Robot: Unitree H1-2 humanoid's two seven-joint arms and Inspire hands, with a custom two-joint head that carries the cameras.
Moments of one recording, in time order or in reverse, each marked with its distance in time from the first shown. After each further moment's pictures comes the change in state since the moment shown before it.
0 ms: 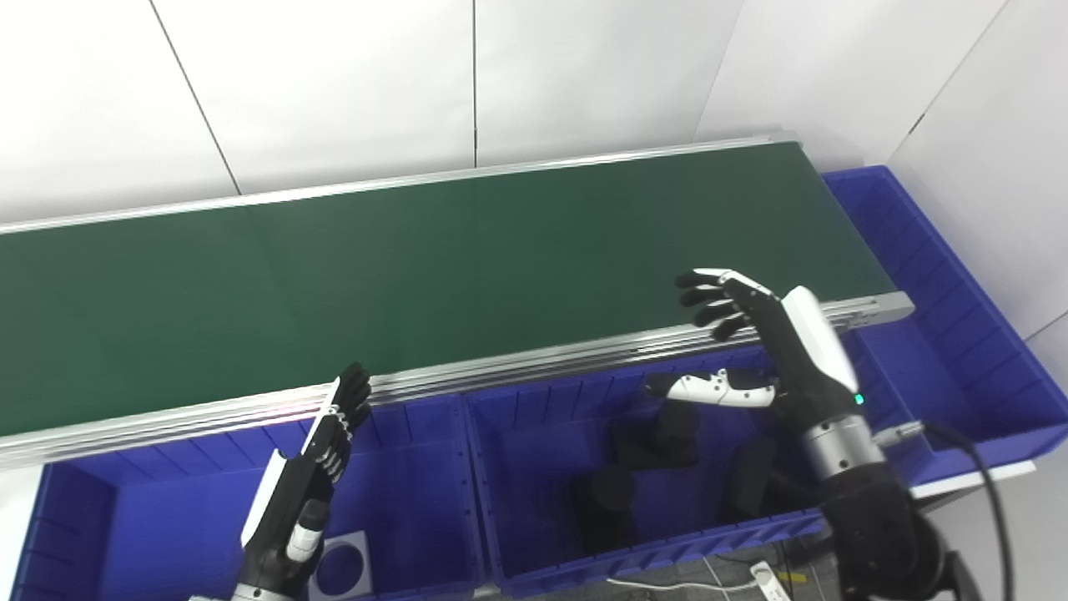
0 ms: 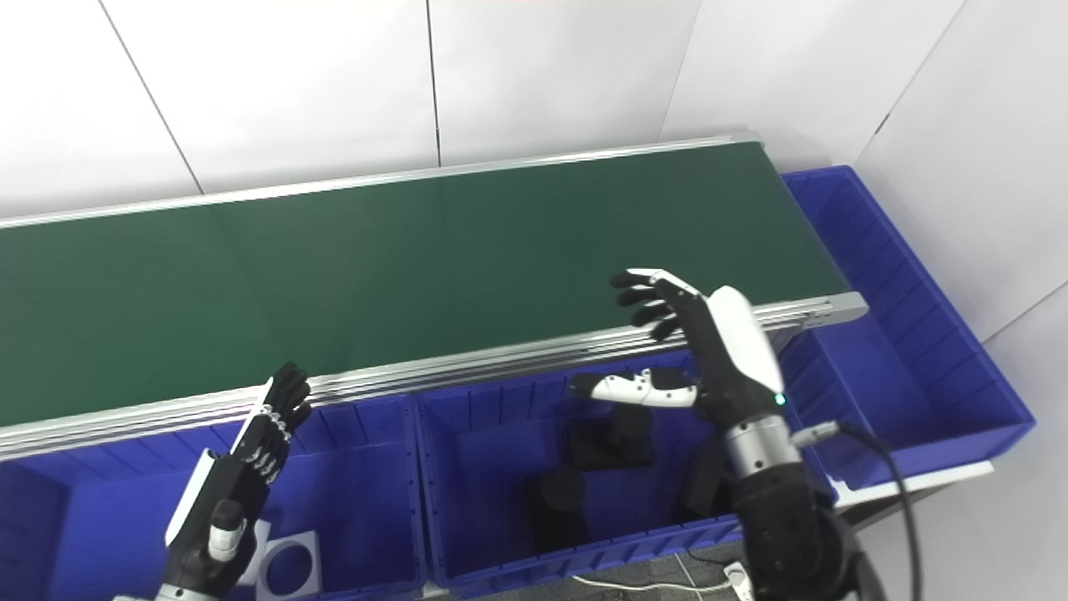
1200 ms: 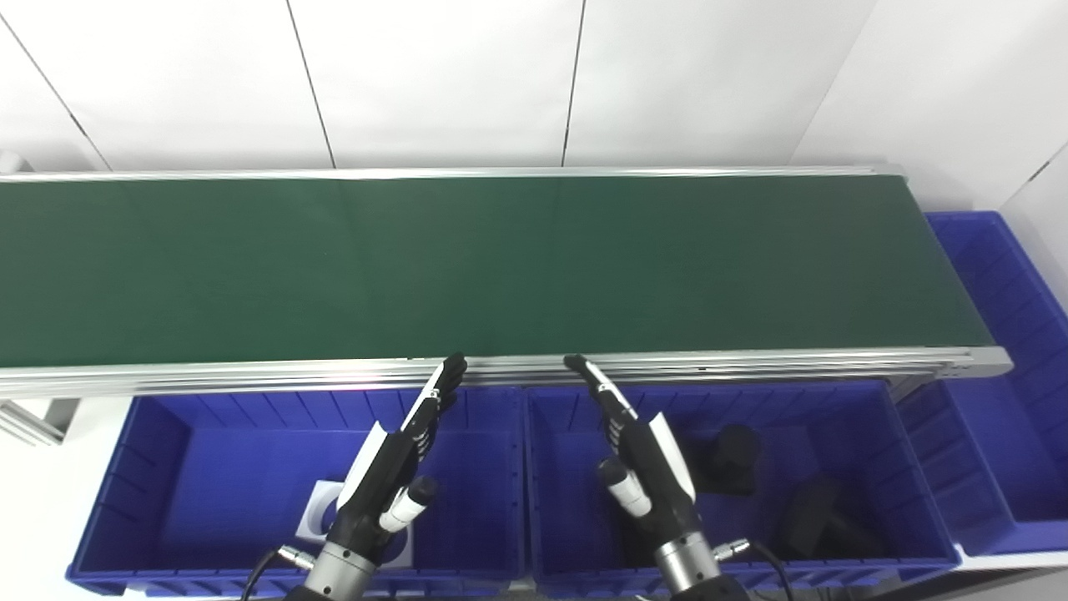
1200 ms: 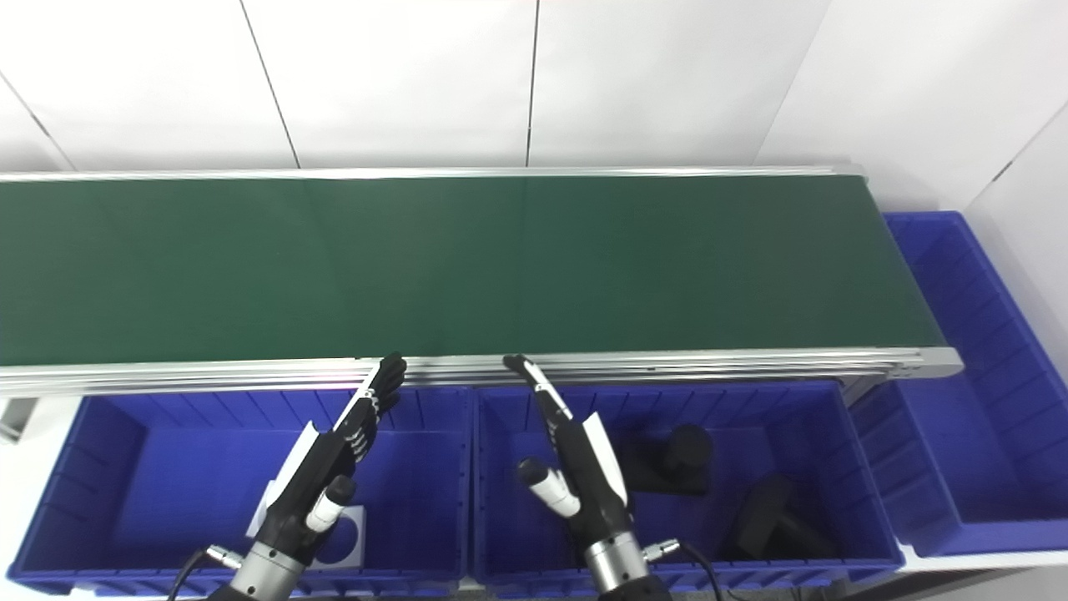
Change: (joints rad) left arm -0.002 0.009 -0.125 0.013 0.106 0.000 0.163; right arm -0.008 0.202 0.299 0.602 0.249 -0.511 -0.076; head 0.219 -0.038
